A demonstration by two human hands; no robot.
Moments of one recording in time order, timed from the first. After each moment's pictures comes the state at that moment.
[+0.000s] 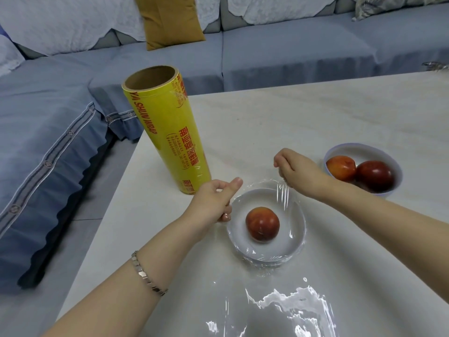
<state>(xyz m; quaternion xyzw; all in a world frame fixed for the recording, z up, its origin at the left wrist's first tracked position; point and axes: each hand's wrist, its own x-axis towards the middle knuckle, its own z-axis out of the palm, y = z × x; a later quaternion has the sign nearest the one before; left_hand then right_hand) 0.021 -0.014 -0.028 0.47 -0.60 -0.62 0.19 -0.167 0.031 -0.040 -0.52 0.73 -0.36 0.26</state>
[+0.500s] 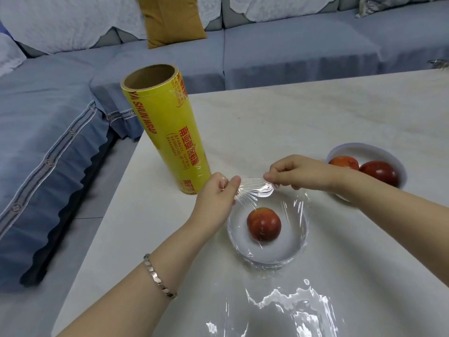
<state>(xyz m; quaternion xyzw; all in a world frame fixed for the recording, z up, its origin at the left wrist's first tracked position) 0.013 -0.013 -0.035 0.48 -0.66 -0.50 0.29 -0.175 0.033 -0.020 -0.57 0.64 -0.26 0.44</state>
